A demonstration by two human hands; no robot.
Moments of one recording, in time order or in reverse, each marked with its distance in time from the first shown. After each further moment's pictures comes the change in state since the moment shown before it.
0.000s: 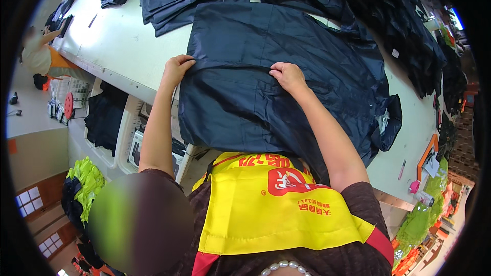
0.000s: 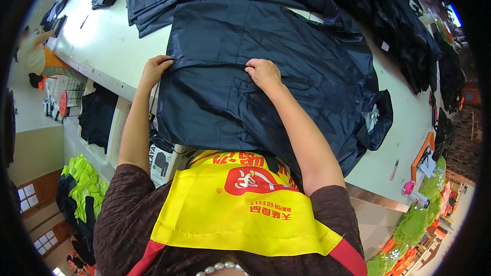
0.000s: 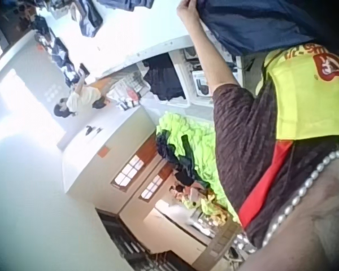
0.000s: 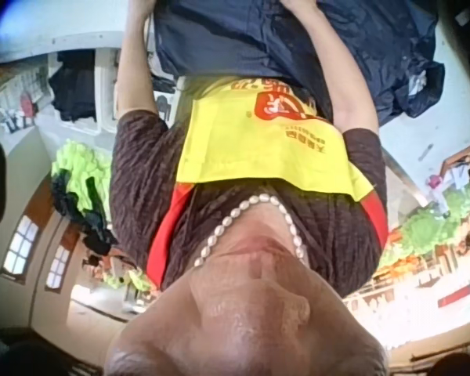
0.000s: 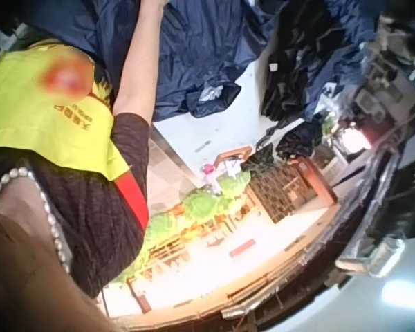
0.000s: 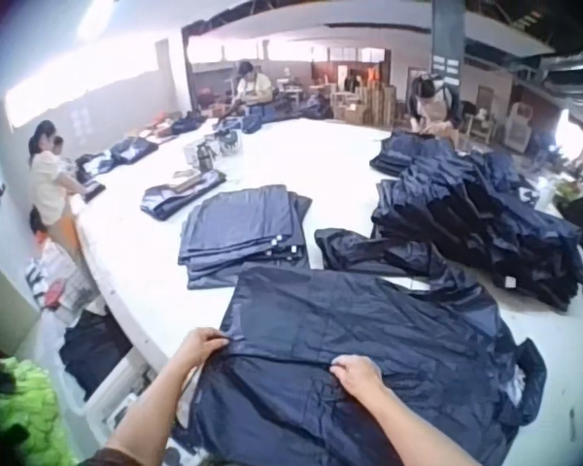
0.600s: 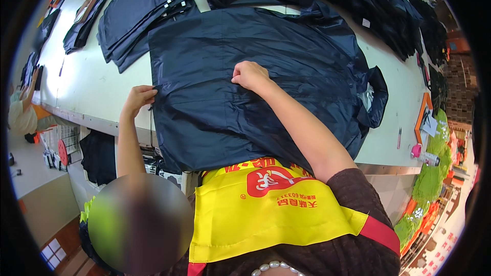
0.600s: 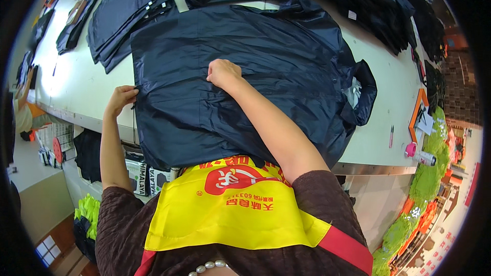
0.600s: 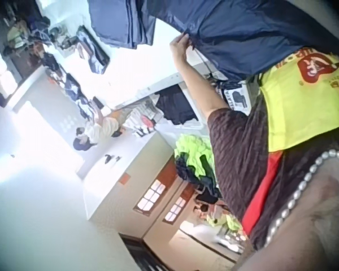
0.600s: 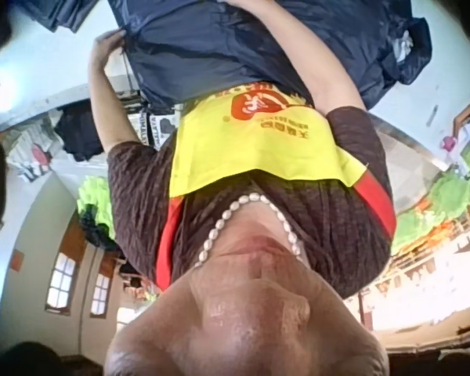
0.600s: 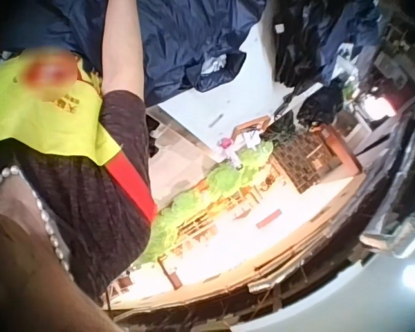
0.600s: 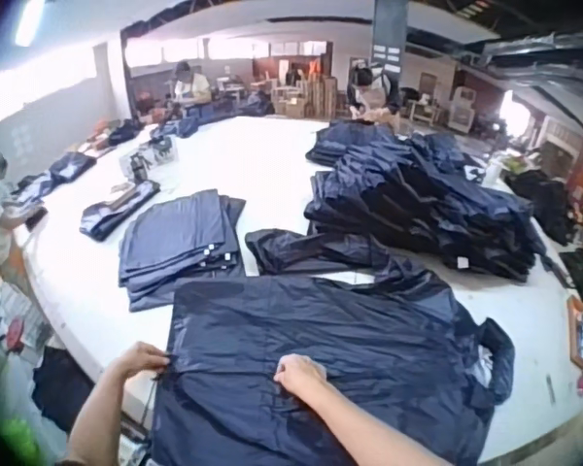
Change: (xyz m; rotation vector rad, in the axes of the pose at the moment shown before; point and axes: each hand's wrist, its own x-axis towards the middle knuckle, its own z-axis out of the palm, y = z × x) left_hand 0.037 -0.004 -0.025 -0.137 -0.308 -0.268; right_hand 0.018 -0.017 -0.014 -0.050 -0.122 0.197
